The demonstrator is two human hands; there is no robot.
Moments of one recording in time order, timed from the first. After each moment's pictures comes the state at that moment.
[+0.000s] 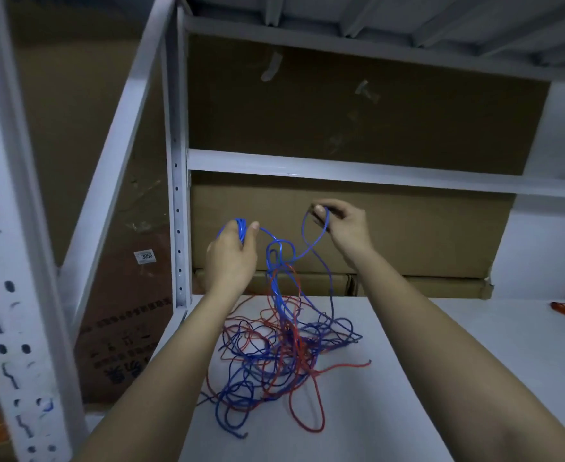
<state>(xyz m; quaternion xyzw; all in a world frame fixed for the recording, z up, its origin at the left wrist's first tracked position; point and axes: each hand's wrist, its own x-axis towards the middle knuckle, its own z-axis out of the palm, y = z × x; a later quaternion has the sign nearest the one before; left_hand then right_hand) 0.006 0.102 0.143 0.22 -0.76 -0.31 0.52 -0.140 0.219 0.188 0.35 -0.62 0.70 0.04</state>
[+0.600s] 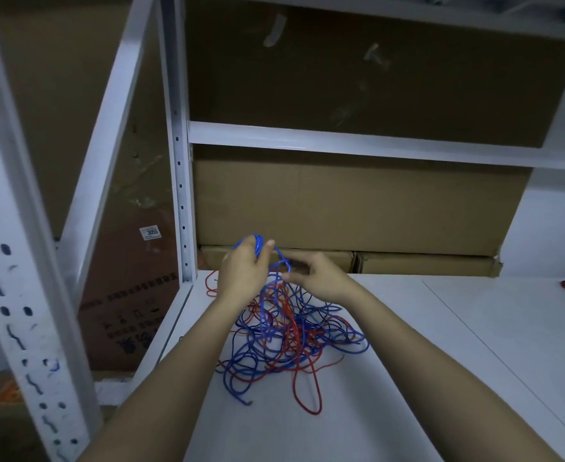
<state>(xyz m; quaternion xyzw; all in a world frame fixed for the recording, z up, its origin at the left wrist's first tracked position) 0.003 0.114 0.086 0.22 -0.82 -0.31 0.42 -0.111 0.229 0.091 0.54 -0.73 0.40 -0.12</state>
